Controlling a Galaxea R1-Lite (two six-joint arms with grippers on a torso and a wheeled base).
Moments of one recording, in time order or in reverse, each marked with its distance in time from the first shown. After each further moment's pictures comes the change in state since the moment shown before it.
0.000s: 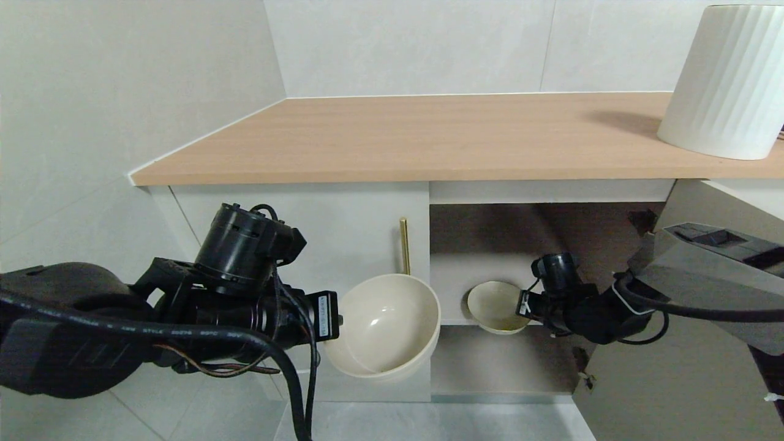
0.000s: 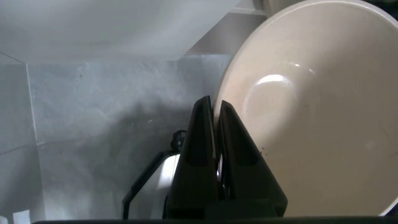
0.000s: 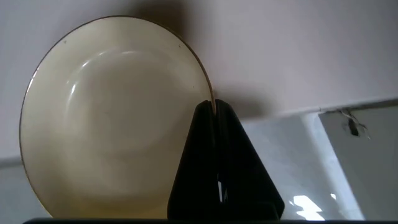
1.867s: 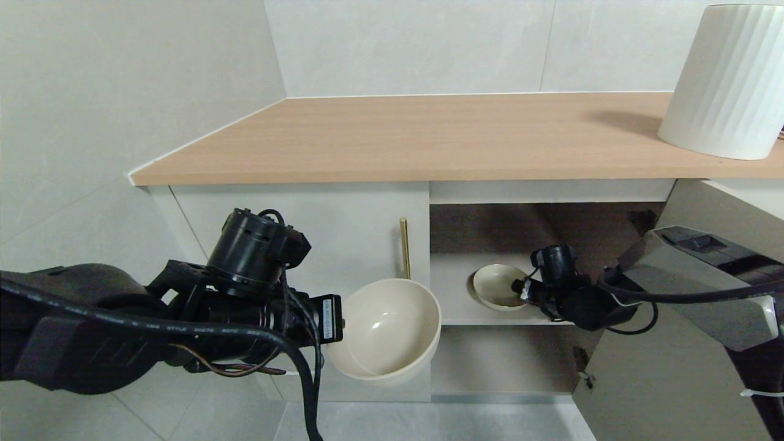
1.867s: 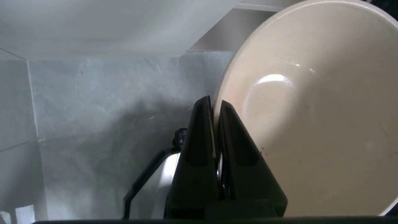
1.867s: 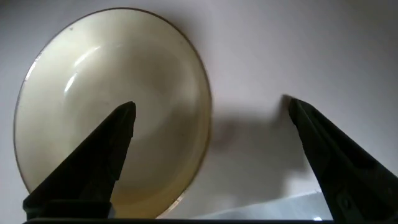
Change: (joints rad) left arm 0.000 0.034 -0.003 -0.002 0.003 0.000; right arm -0.042 0.084 -0.161 0.011 -0.073 0.029
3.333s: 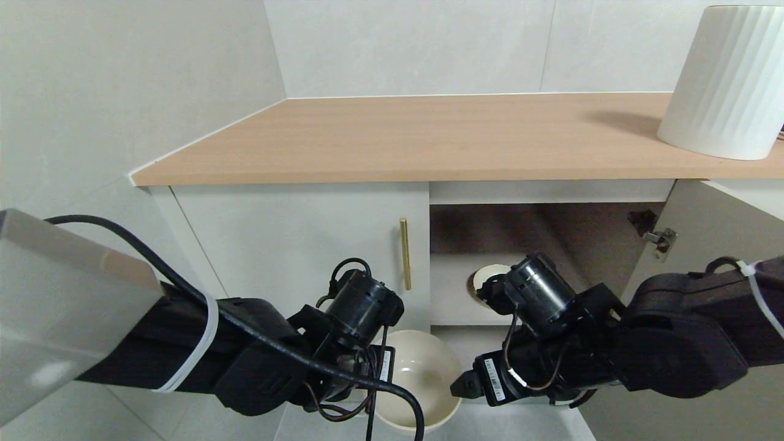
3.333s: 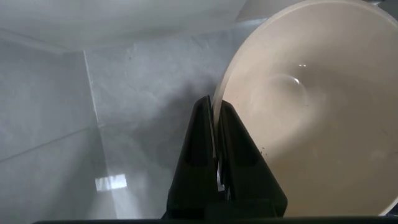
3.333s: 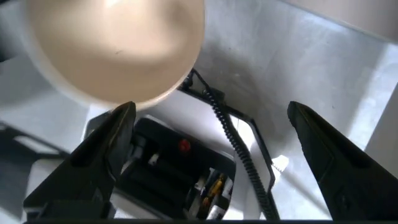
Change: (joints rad) left arm -0.192 0.265 -0.053 0.000 0.281 0.041; right arm 0.510 -0.596 0.299 0.609 0.279 -0.106
